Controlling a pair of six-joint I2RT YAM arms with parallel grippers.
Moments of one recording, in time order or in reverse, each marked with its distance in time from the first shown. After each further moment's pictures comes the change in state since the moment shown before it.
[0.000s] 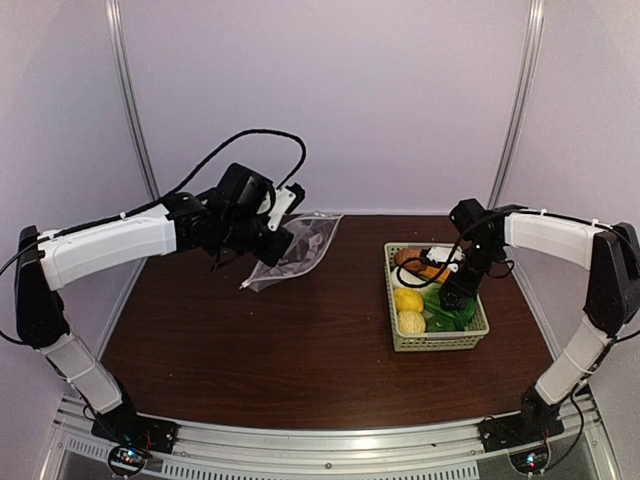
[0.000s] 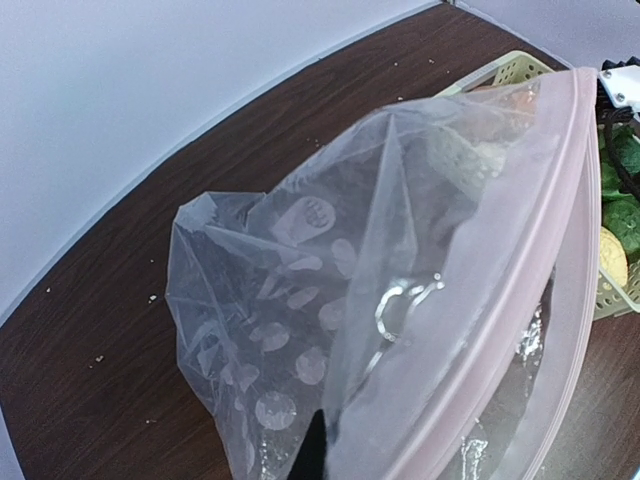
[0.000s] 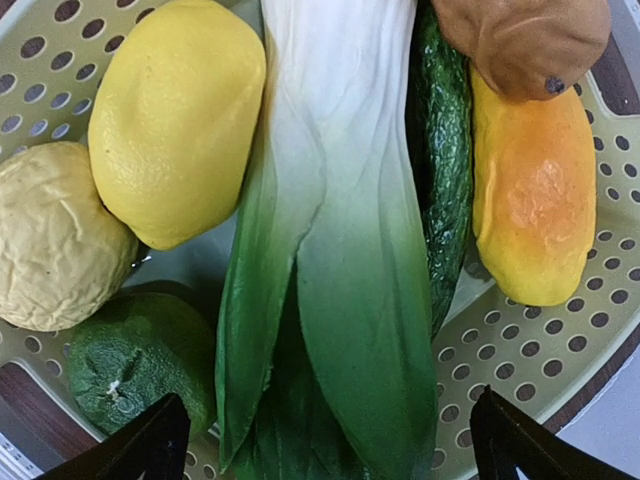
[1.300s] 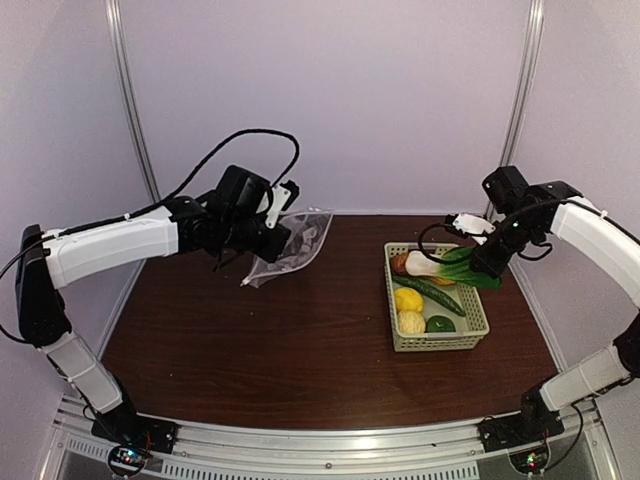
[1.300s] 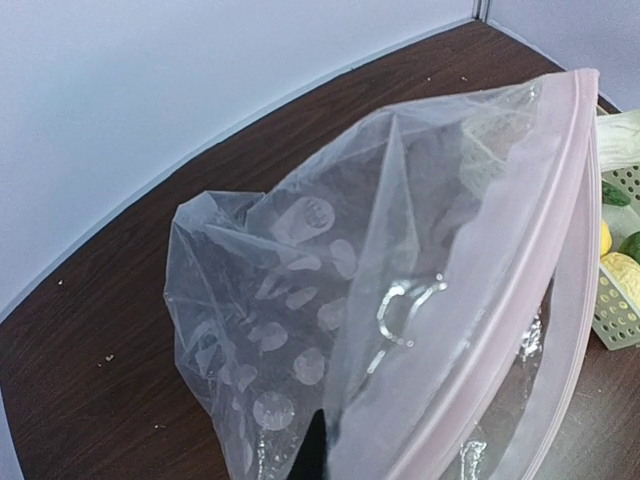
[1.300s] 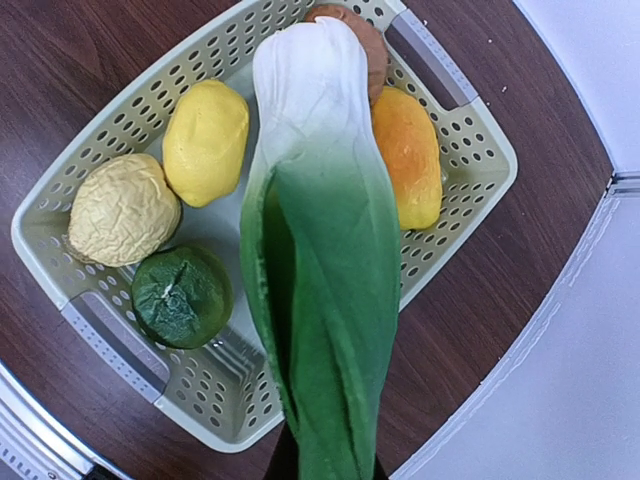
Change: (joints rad) left arm 0.027 0.005 -0.034 0.073 -0.033 -0.023; right arm 0.000 -0.263 0.106 -0.197 0.046 0.059
